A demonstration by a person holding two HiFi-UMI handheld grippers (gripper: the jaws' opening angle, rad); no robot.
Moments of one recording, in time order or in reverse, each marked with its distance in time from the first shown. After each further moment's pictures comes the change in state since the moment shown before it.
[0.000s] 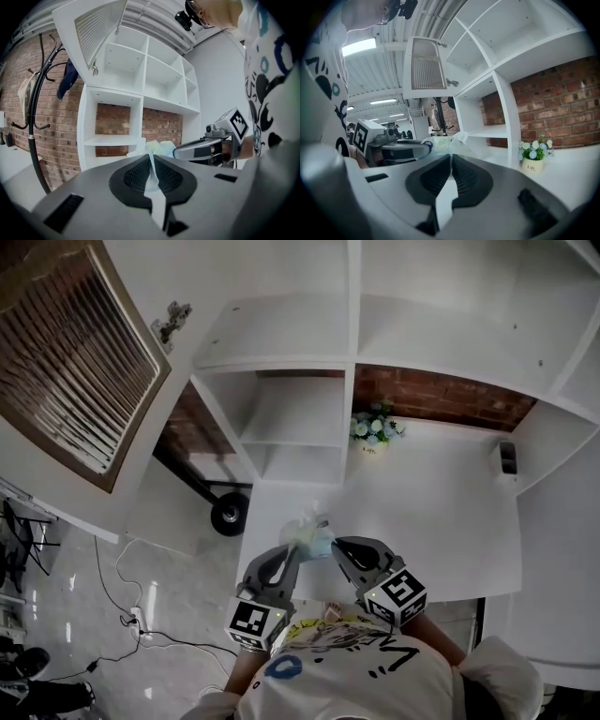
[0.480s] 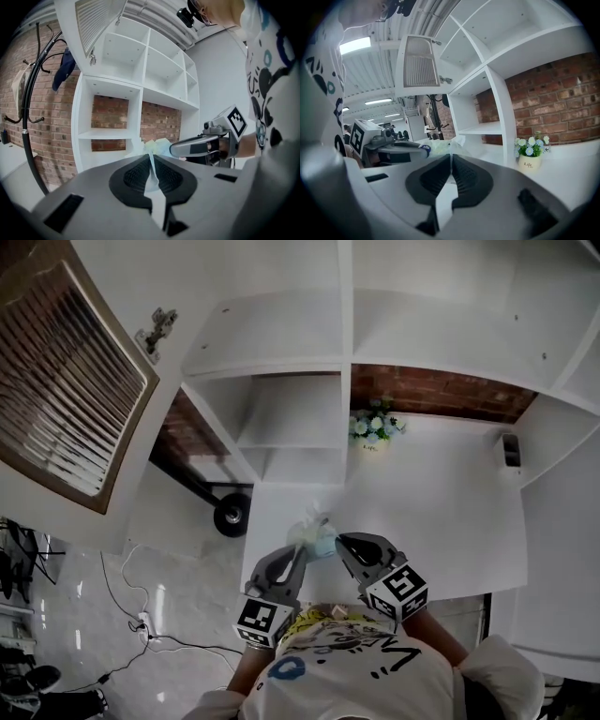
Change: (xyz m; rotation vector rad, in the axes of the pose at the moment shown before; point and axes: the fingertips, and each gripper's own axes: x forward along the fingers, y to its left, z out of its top) left arm 0.021 0.002 -0.018 -0.018 0.058 -0.038; right arm 0.011 -0.020 -0.007 0.030 0.014 -0.035
